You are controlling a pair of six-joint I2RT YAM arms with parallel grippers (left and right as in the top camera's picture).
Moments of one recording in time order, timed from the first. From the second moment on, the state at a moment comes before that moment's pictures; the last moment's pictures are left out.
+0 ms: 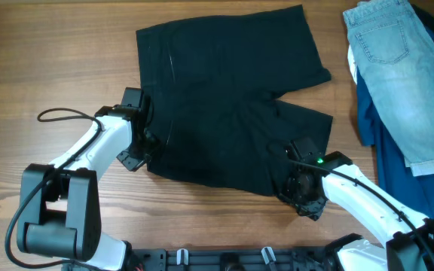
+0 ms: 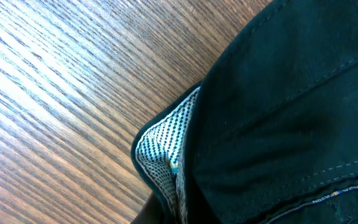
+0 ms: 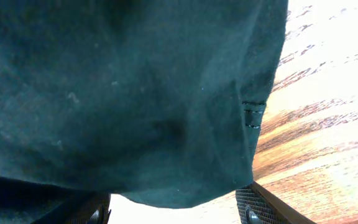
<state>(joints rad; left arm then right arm) -0.15 1.69 0.93 -0.81 -0.03 -0.92 0.39 1.37 0.56 -0.83 -0.13 0.95</state>
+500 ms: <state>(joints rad) -0.15 1.65 0.94 -0.89 -0.04 -0.87 0.21 1.35 0.73 -0.92 -0.13 0.79</state>
